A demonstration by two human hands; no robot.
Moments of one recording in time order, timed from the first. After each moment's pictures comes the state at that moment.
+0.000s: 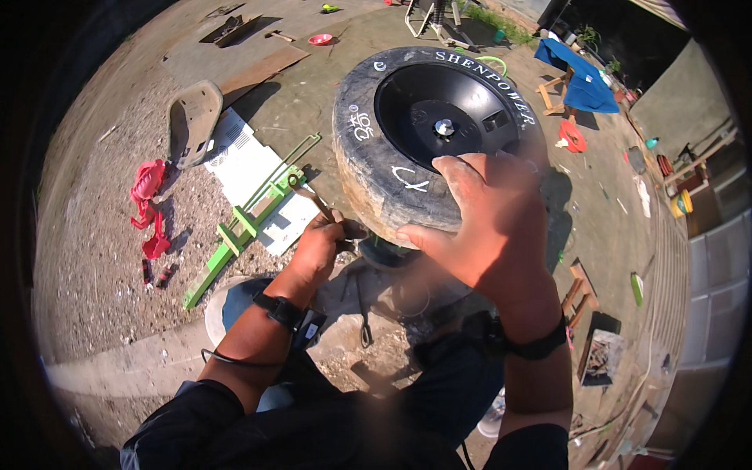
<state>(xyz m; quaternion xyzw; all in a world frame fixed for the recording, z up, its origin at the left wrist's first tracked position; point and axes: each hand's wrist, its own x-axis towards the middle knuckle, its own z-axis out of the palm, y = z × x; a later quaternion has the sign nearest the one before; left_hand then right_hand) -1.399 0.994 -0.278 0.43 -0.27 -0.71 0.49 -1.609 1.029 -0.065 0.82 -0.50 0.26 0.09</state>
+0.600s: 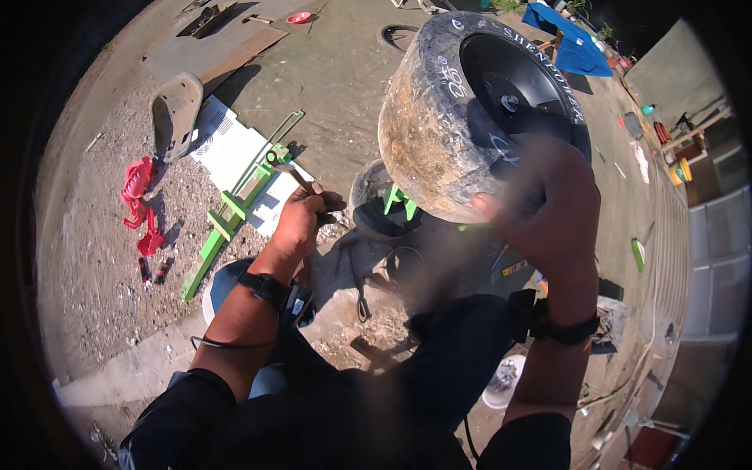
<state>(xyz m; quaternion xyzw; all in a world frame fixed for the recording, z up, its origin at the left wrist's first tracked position) -1.396 0.993 -0.290 0.47 -0.30 -0.69 0.47 -1.693 1.062 -0.071 0.79 -0.54 0.27 0.13</state>
